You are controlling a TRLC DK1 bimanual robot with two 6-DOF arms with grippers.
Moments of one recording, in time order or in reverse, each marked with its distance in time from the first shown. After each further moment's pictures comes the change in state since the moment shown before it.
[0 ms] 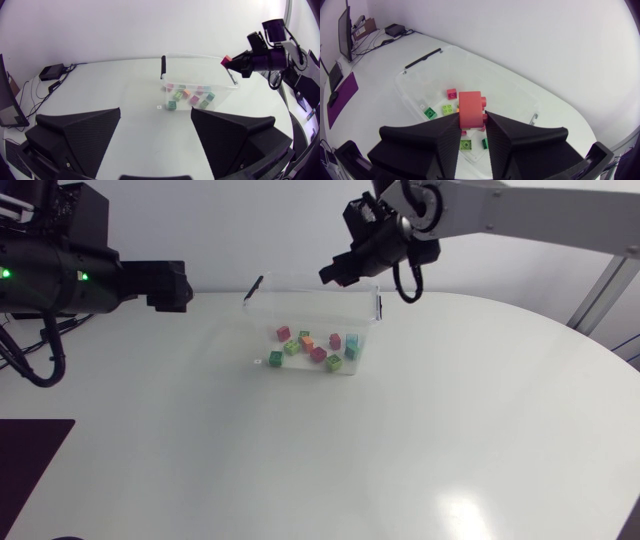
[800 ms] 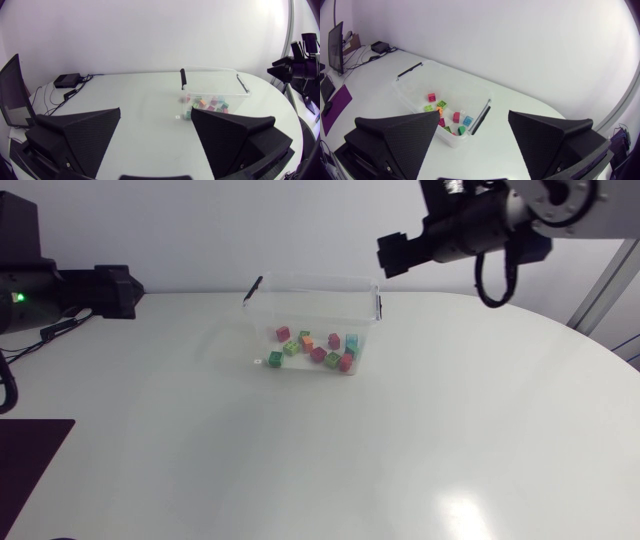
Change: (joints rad) left arm 0.124 -0.188 -0.140 0.097 -0.004 0.104; right arm -0.058 -0.467 -0.400 0.095 0.124 0.018
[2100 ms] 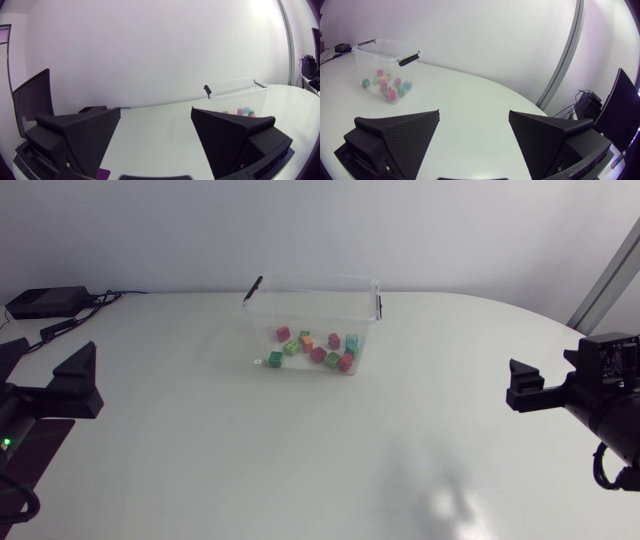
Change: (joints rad) left arm 0.129 -0.571 -0.660 0.510 -0.018 0.261; right arm -0.465 -0.746 -1.030 0.507 -0.069 -0.151
